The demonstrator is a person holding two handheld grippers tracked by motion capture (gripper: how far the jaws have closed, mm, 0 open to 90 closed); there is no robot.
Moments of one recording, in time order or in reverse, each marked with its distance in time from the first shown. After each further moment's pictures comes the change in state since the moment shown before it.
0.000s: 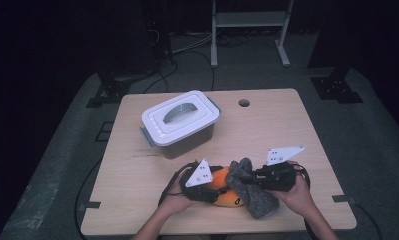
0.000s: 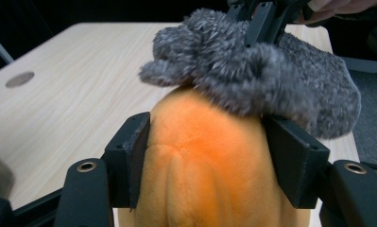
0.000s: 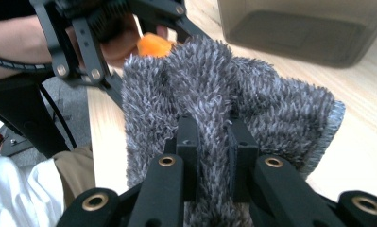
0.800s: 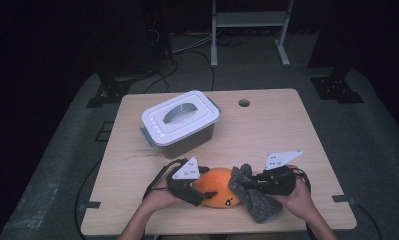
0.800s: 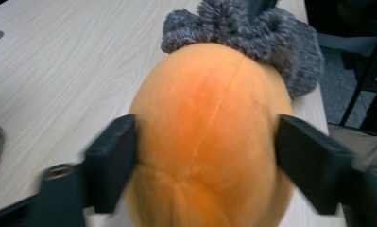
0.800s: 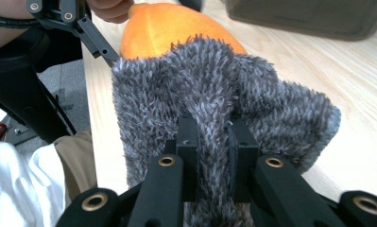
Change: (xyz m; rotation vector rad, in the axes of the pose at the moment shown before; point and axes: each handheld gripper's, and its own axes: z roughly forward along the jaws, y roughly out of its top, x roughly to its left) left arm 0.018 -0.005 -0.019 0.108 -0.095 -0.037; right arm 0.001 -0.012 0.005 0.046 0.006 0.014
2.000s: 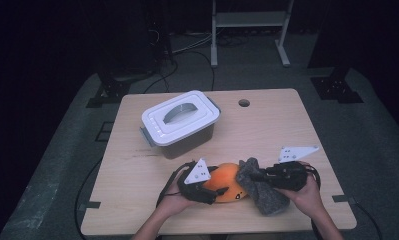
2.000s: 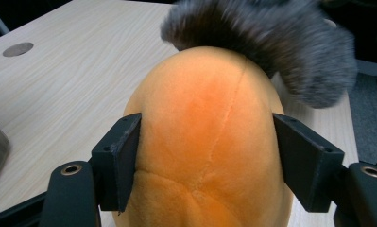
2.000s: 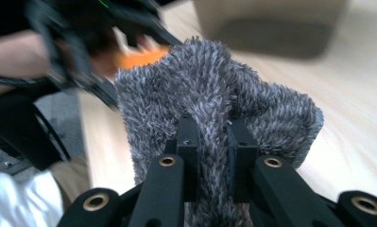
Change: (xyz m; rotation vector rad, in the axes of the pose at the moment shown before) left arm -0.017 0.005 0.024 -0.075 0.111 -0.040; right arm -0.006 0.003 -0.028 -0.106 -0.046 0.050
